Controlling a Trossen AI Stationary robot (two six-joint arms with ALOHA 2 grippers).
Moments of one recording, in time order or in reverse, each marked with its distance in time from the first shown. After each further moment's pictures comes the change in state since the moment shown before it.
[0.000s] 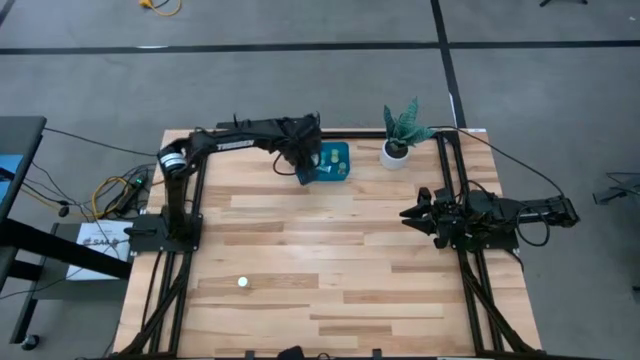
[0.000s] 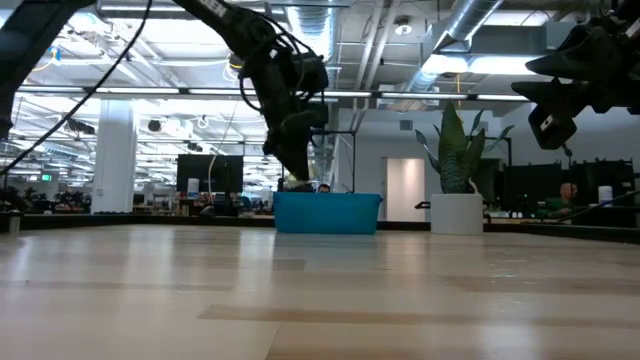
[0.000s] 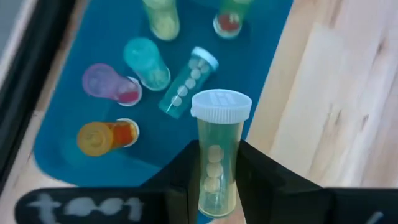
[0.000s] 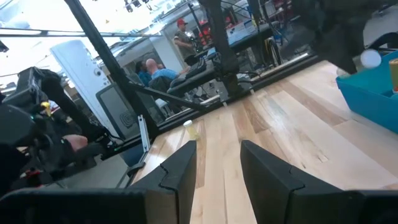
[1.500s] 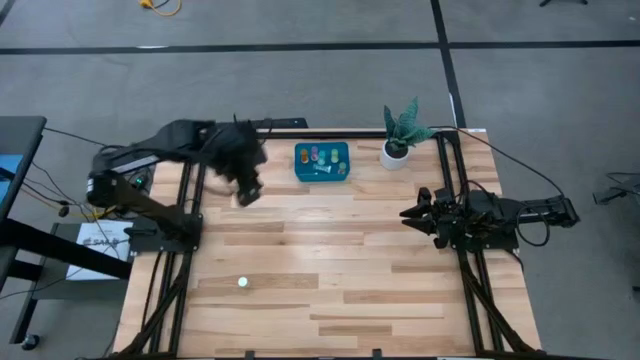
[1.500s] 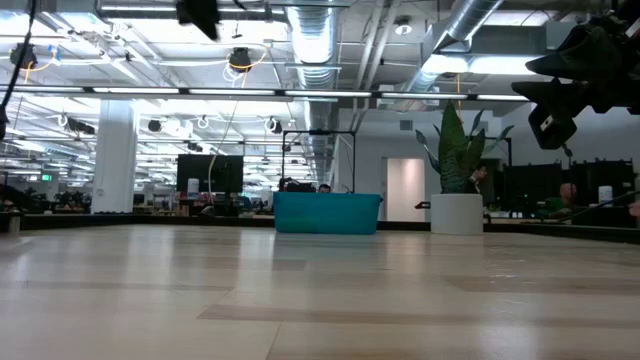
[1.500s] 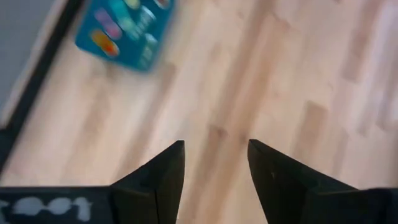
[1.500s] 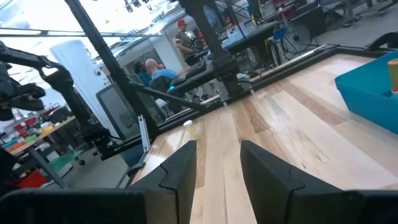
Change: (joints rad) left arm -0.275 -0.570 0.113 -0.618 -0.092 -0.285; right arm 0.000 0.000 0.000 0.000 0.000 0.000
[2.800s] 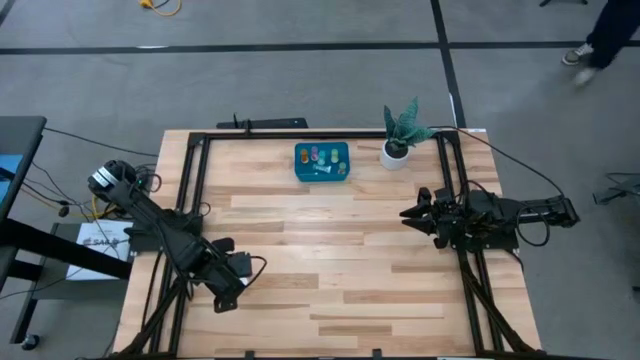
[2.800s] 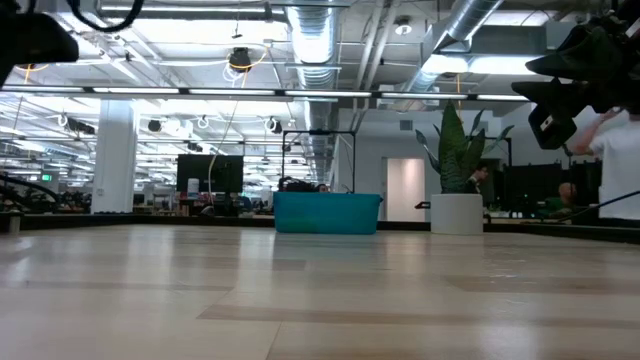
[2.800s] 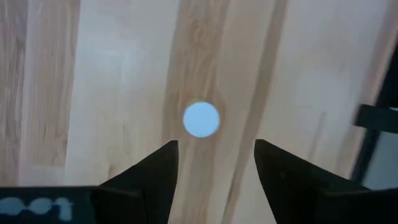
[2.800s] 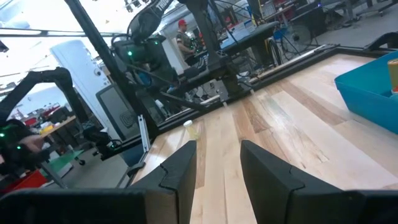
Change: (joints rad) left arm -0.903 0.014 -0.624 0.374 -0.059 -0.720; right arm 0.000 0.000 0.000 0.000 0.000 0.000
